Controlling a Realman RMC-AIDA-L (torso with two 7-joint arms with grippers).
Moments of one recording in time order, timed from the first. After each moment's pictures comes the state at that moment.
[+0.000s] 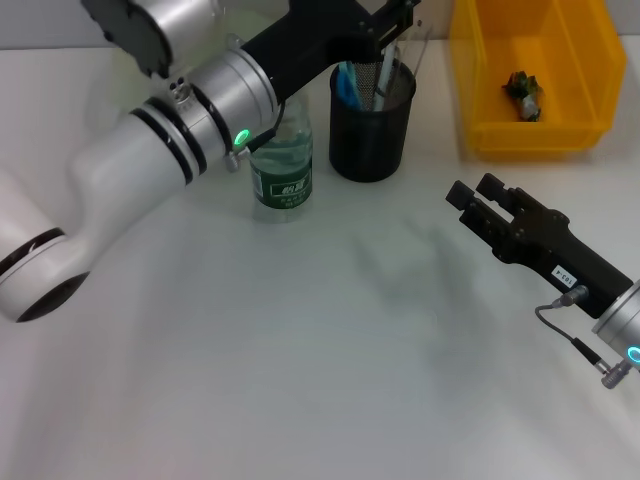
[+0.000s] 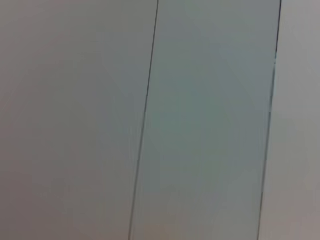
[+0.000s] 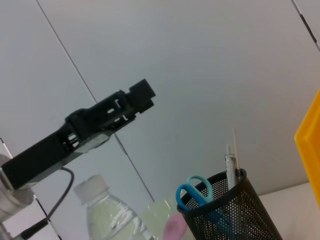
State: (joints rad) left arm -0.67 -2.08 2.01 0.54 0.01 0.82 -0.63; right arm 0.44 2.09 -0.43 0.08 -1.56 -1.38 0.82
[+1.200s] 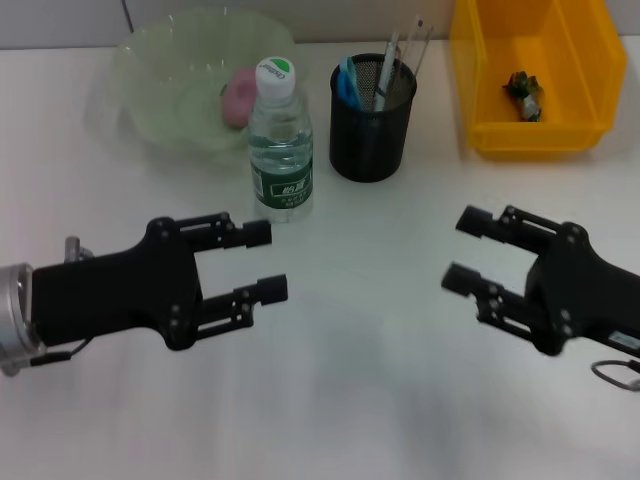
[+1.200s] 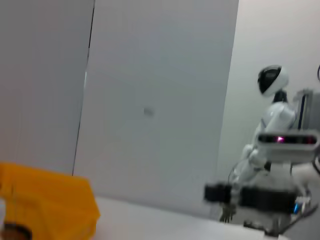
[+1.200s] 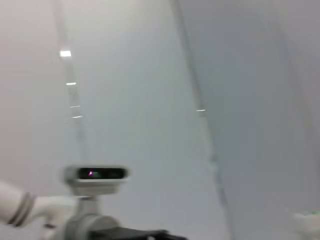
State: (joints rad) left arm -0.30 -1.98 1.31 0.62 1.31 1.66 -1.10; right arm 0.34 2.07 -0.82 -0.32 -1.58 -1.85 0.84
